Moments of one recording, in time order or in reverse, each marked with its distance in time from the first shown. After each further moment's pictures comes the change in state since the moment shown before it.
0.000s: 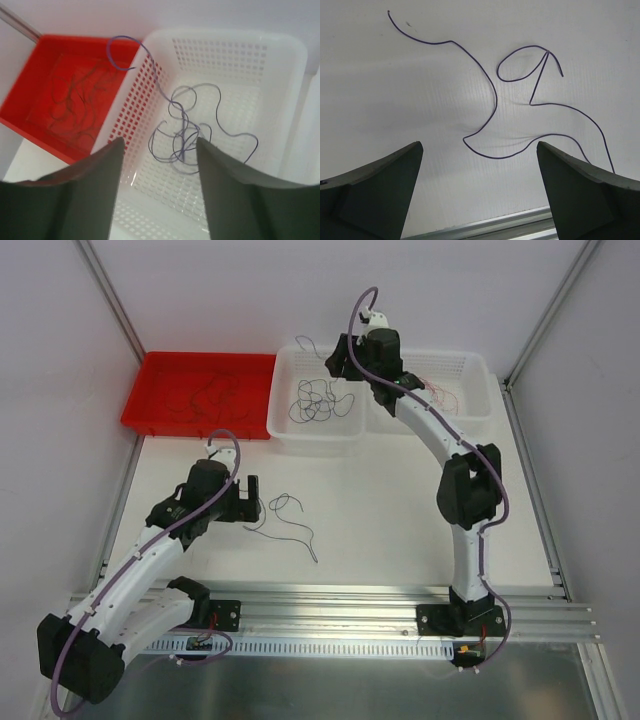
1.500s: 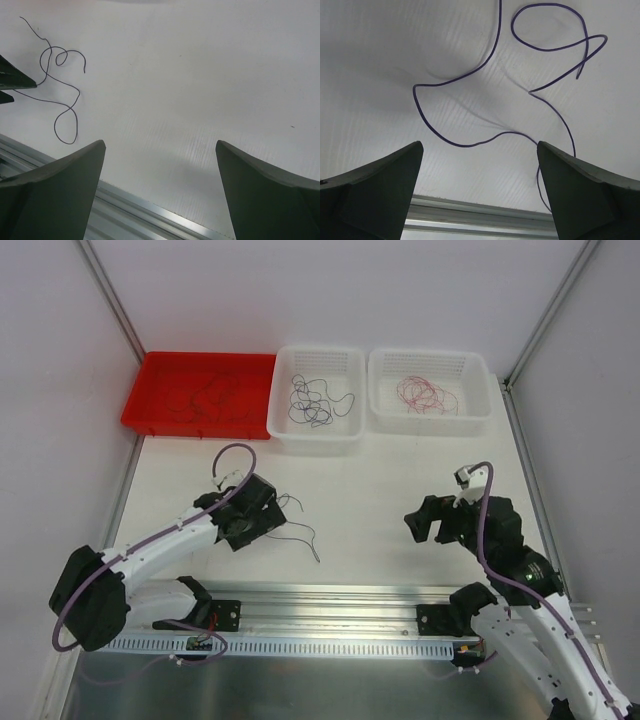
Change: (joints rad) left arm -0.273 0.259 -0.014 -0.072 -0.174 -0.834; right arm 0.014 -1.635 -1.294 -0.578 0.048 -0.073
